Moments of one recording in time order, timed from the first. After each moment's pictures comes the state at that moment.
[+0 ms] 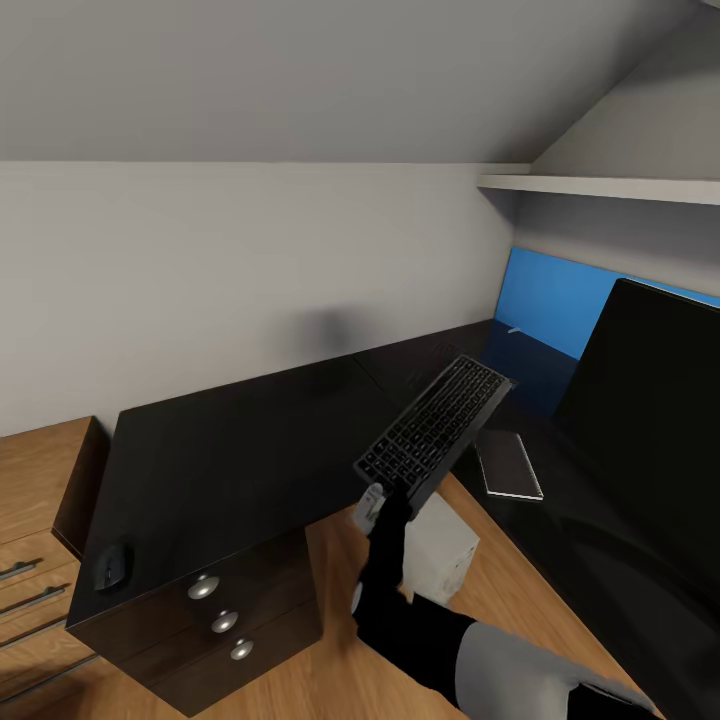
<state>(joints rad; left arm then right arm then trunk) 0.16 0.09 -0.02 -0.95 0.41 -0.15 0.34 -0.75 0.15 1.23 -0.64 -0.05 0.59 -0.90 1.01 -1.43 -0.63</state>
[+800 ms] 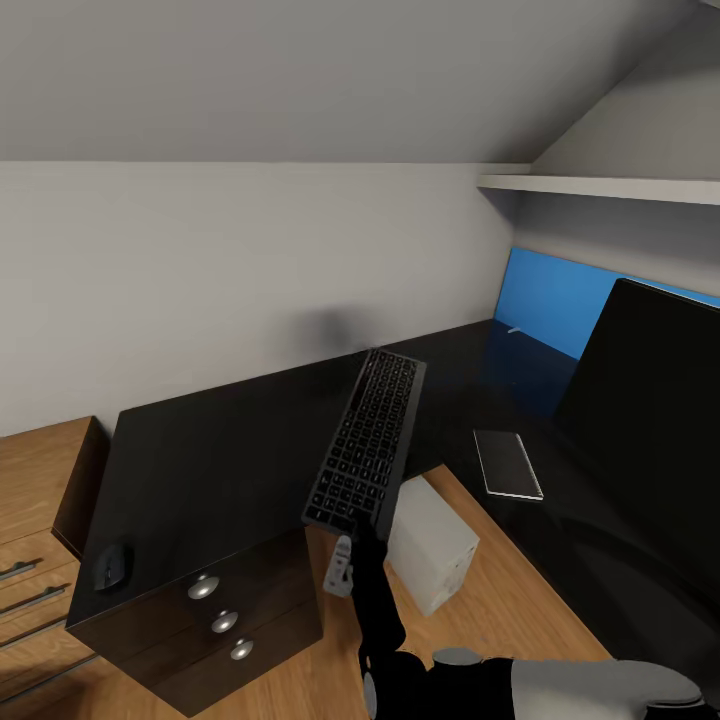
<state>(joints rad) 0.16 0.09 -0.02 -0.89 0.42 -0.15 0.34 -0.74 -0.04 1.64 -1.04 -0.06 0.60 -0.89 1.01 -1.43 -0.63</state>
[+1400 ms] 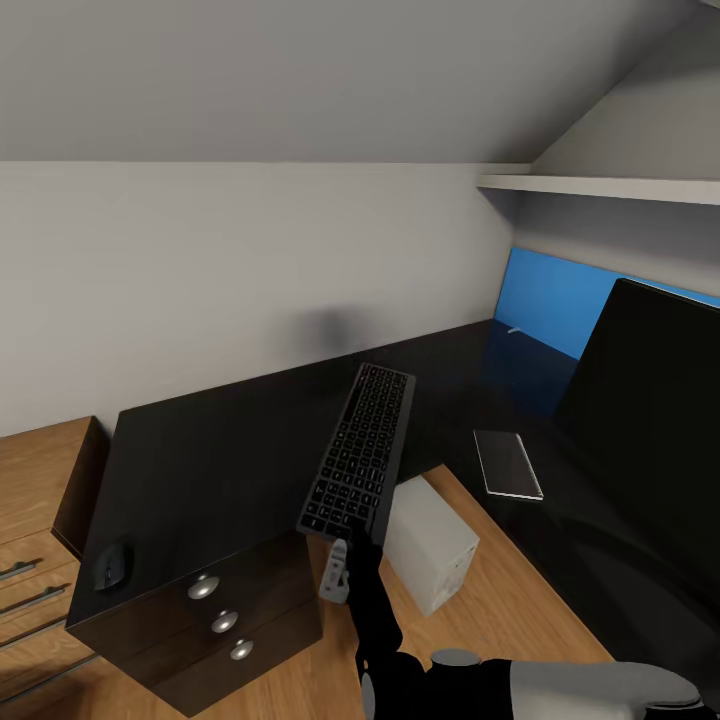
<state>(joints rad) 0.16 0.09 -0.02 -0.89 0.42 -0.15 0.34 -0.74 -0.04 1.63 -1.04 -0.06 0.59 -0.80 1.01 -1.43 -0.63</state>
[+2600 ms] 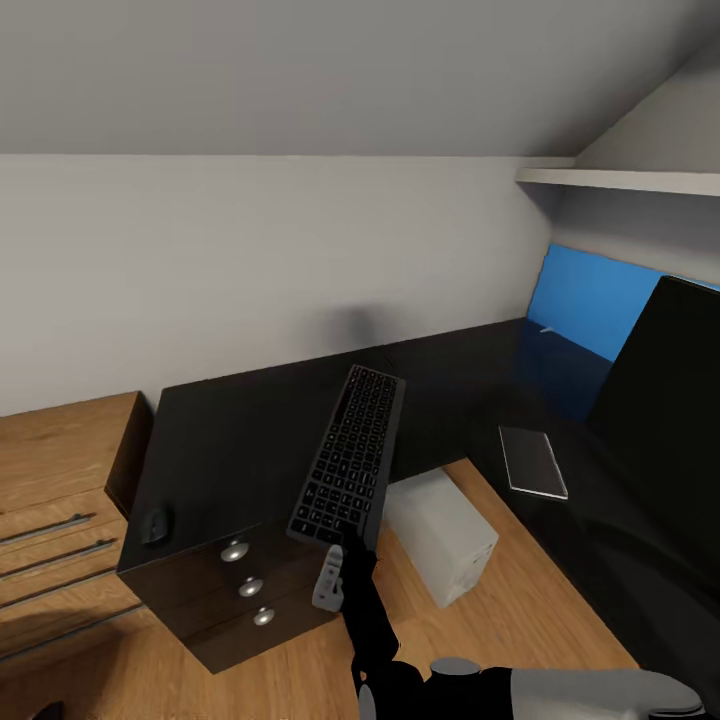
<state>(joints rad) 0.16 0.09 -0.02 -0.89 0.42 -0.15 0.34 -0.72 -0.03 1.63 -1.06 -0.05 0.51 -0.82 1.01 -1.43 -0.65</state>
